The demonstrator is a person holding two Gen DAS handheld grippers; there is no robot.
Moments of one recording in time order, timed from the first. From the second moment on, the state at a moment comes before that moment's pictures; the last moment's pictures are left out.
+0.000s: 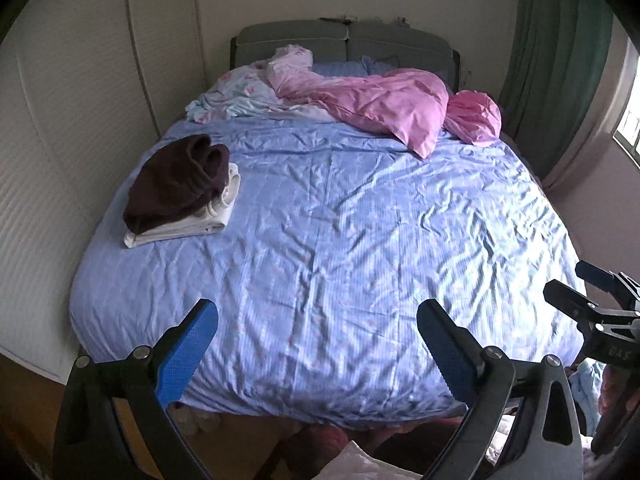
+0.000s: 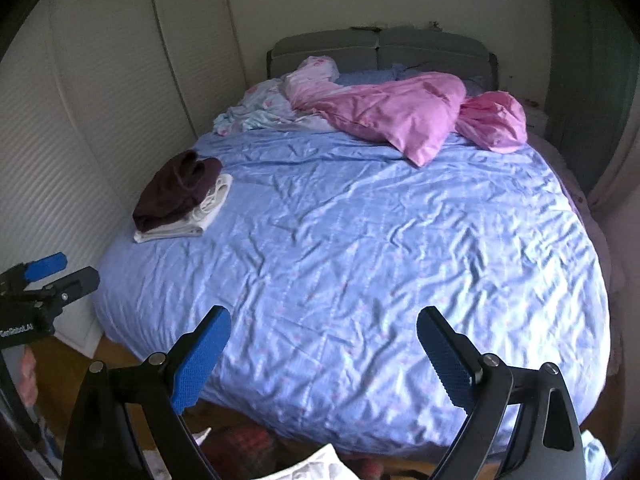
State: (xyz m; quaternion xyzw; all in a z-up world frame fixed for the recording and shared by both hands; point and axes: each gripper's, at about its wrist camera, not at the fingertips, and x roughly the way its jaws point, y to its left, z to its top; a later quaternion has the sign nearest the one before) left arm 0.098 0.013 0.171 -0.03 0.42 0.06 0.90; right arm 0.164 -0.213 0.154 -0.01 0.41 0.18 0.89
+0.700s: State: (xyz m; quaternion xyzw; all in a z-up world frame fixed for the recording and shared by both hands) left arm 0.095 -0.032 0.182 0.01 0.41 0.05 0.91; right arm 0.151 -0.250 0.159 0.00 0.39 0.17 0.90
